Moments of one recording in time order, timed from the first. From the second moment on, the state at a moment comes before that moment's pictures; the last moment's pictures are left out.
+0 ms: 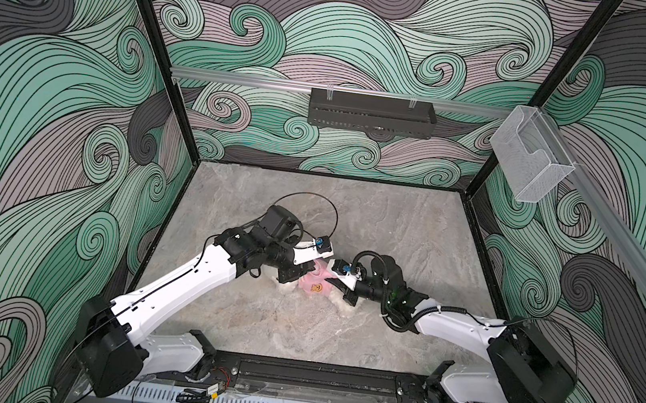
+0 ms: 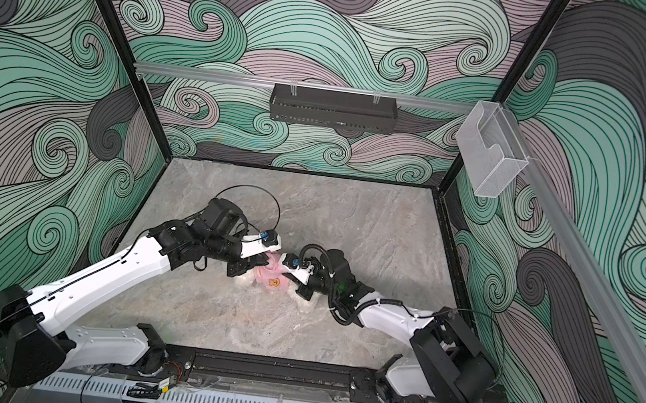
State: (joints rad) left arm -0.65 1.24 1.08 -0.72 0.38 0.62; right arm 0.75 1.38 0.53 0.40 -0.40 -0.43
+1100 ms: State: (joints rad) left arm -0.68 1.35 1.10 -0.67 0.37 0.73; right arm 0.75 1.38 0.51 0.46 -0.43 -0.34
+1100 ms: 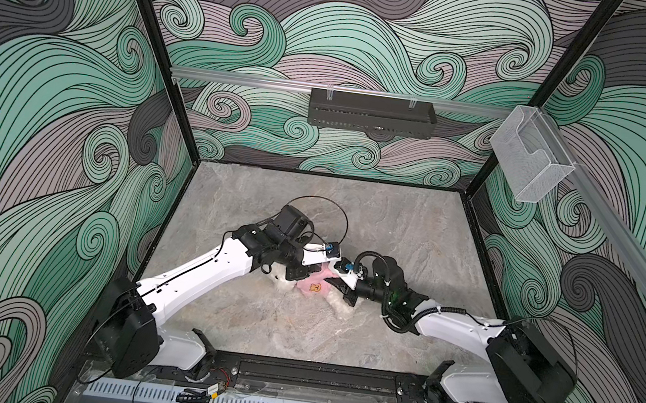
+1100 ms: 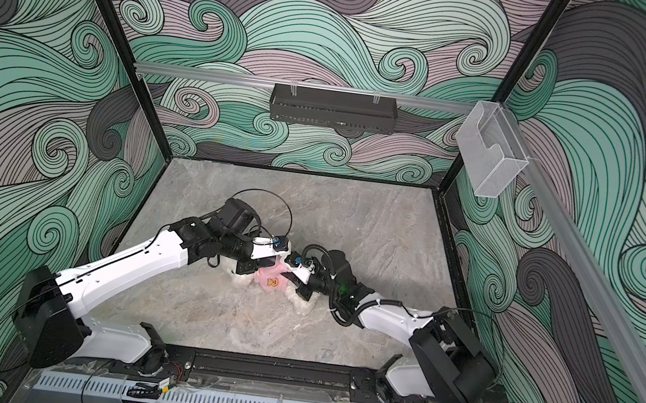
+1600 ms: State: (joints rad) left arm -0.68 1.44 1.13 -0.66 0.42 0.73; right arm 0.75 1.42 0.49 0.56 -0.47 -0.17
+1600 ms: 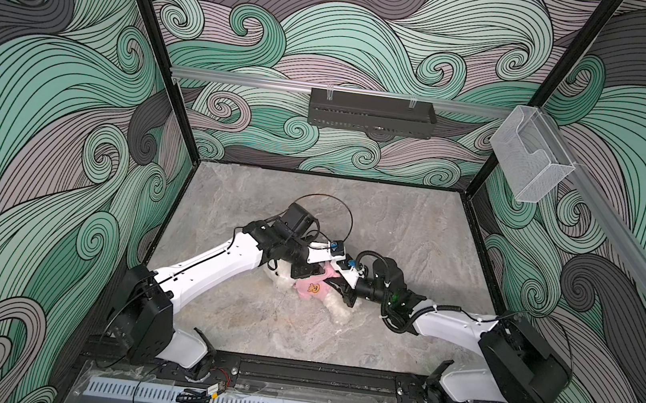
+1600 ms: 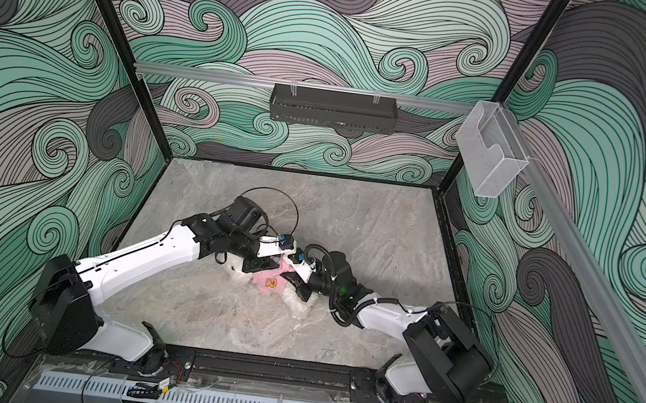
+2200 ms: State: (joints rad) left arm -0.65 1.42 1.16 -0.57 0.49 0.60; right arm 0.74 1.39 0.44 0.75 -0.35 0.02
